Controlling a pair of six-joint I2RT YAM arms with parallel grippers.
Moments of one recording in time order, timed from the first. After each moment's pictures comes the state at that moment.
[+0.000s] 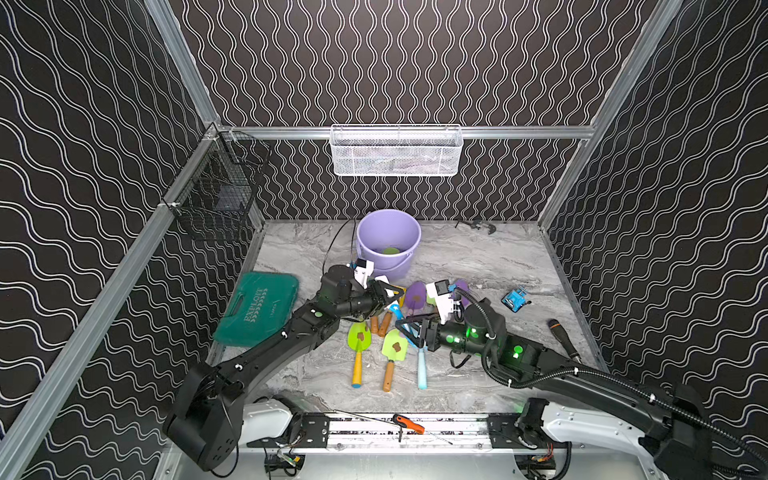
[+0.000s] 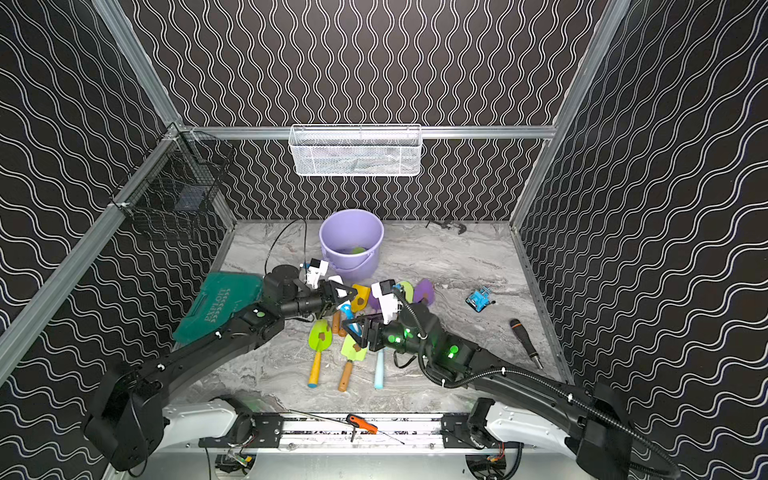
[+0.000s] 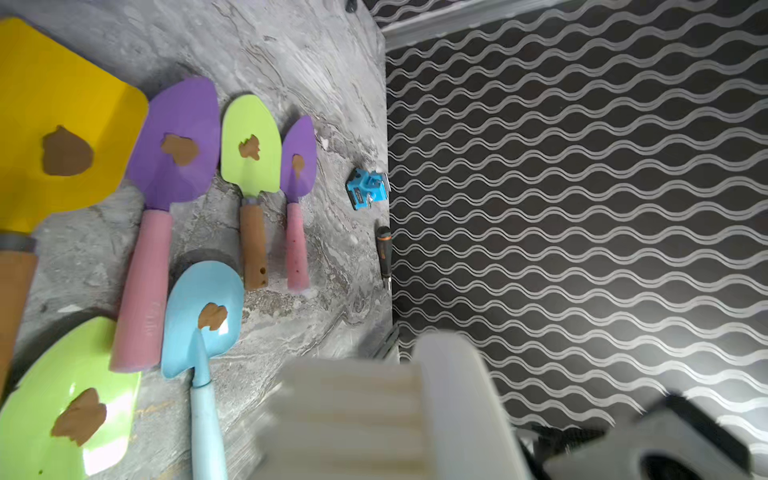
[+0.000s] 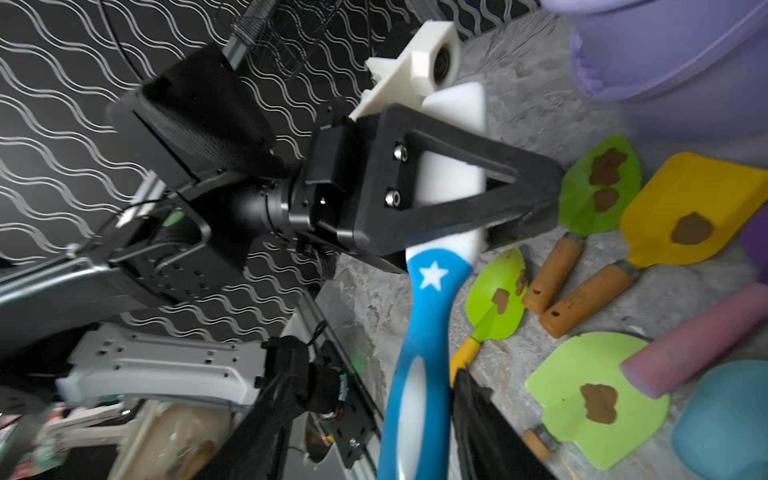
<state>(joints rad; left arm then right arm) -0.55 1.25 0.77 0.09 0.52 -1.17 1.05 1.04 0.70 0.07 -0.04 0.75</state>
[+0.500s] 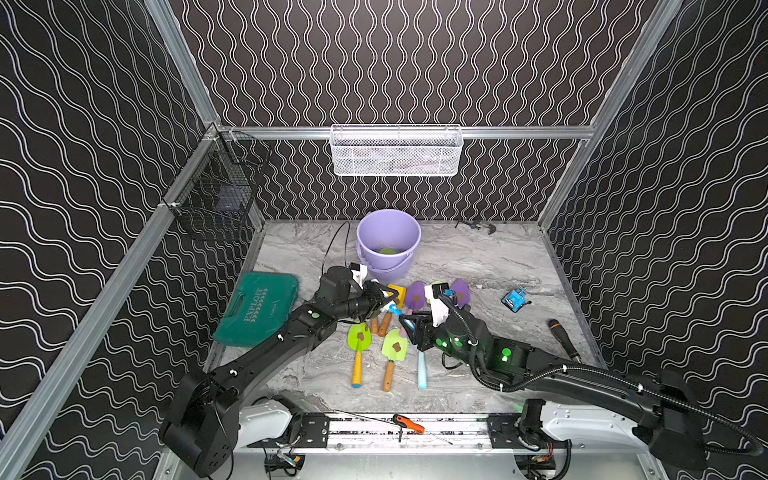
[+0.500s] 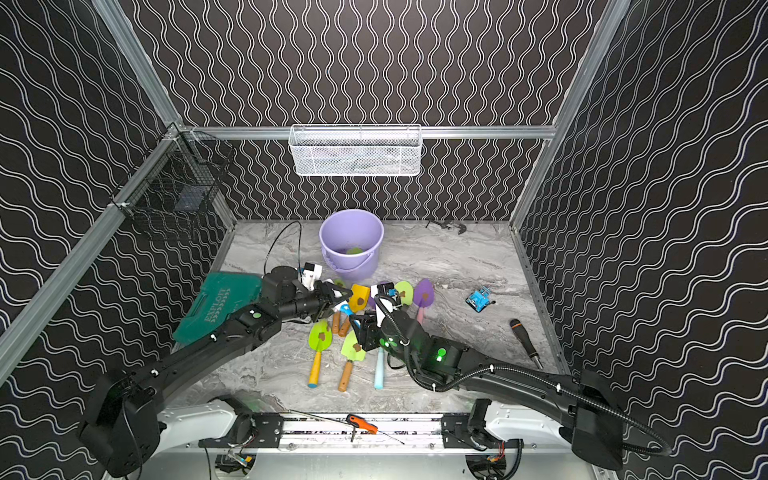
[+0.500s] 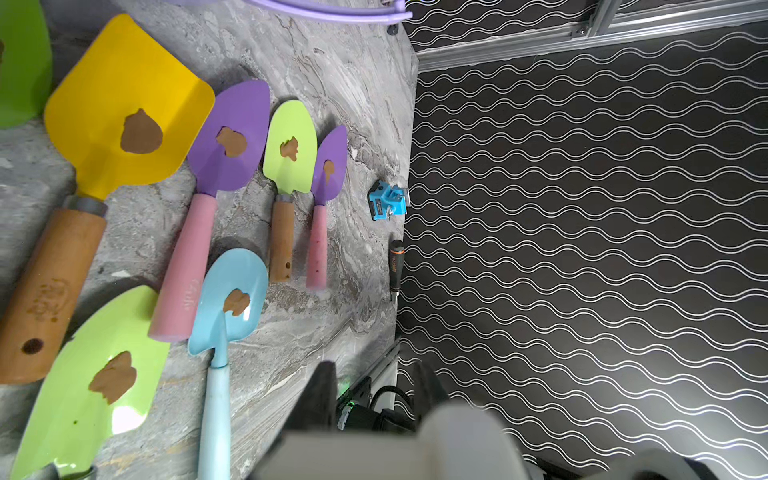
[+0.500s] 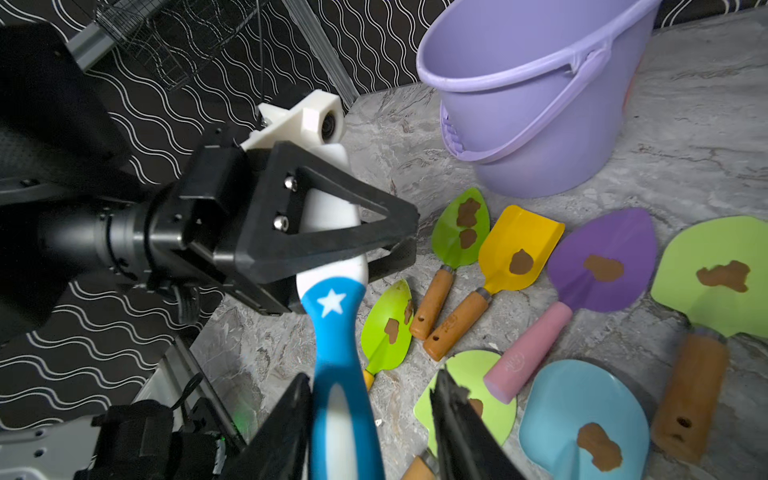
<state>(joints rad) -0.55 1.22 0.76 0.02 0.48 -1.22 1.10 1.12 0.73 0.00 0.29 0.64</state>
